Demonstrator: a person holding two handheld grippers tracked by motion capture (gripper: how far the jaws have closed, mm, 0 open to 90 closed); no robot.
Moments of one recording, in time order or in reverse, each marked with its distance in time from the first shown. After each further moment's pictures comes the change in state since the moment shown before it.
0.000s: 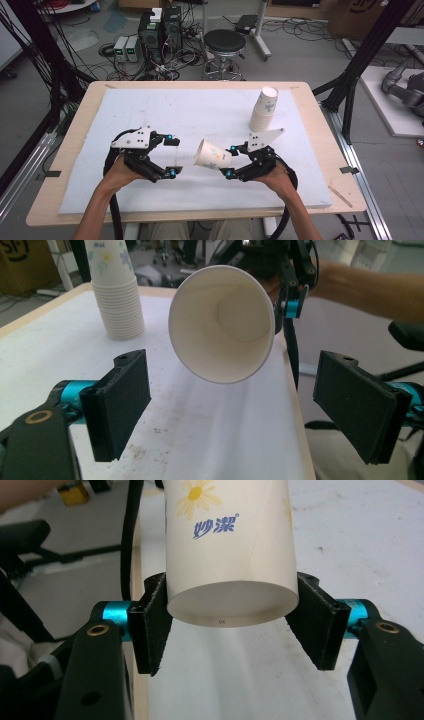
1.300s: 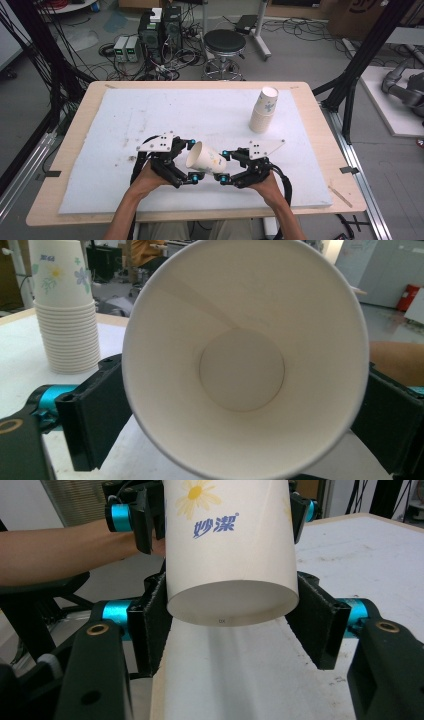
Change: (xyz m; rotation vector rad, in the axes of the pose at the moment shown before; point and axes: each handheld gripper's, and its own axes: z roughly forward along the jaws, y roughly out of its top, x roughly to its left) left arm -0.004 -0.010 0.060 -0.125 -0.111 -0.076; right arm 0.004 -0.024 0.021 -0.240 0.115 -0.001
